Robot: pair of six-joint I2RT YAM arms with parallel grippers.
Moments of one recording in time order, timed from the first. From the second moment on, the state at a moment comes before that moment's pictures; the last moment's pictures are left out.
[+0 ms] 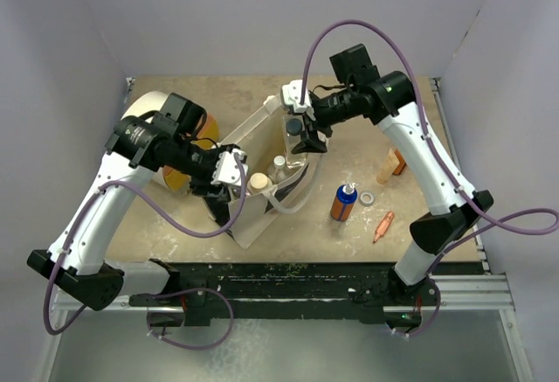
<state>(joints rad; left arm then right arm) -0.49 1.29 1.64 -1.46 0.67 1.23 0.54 1.69 2.05 -1.23 -0.80 -1.01</state>
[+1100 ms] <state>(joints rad) -0.50 1.24 1.62 -1.53 0.59 1.16 0.54 1.70 2.08 -1.27 -0.78 -1.14</state>
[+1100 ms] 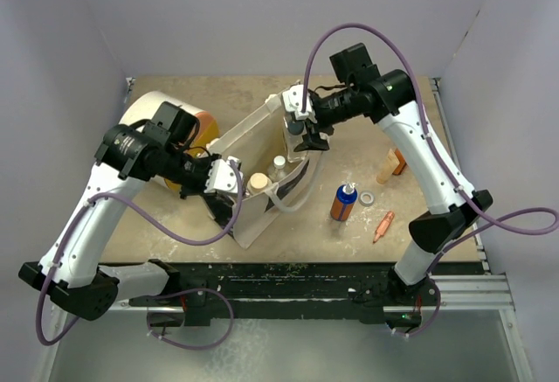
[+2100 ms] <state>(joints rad) -0.45 1.11 1.58 -1.54 0.52 1.16 0.54 1.80 2.18 -1.28 -0.83 -1.25</state>
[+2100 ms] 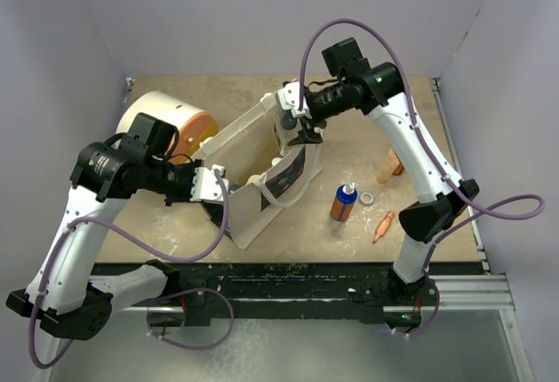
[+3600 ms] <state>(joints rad) -0.39 1.09 1.54 -1.50 0.70 1.14 0.55 1.97 2.20 -1.47 -0.79 -1.54</state>
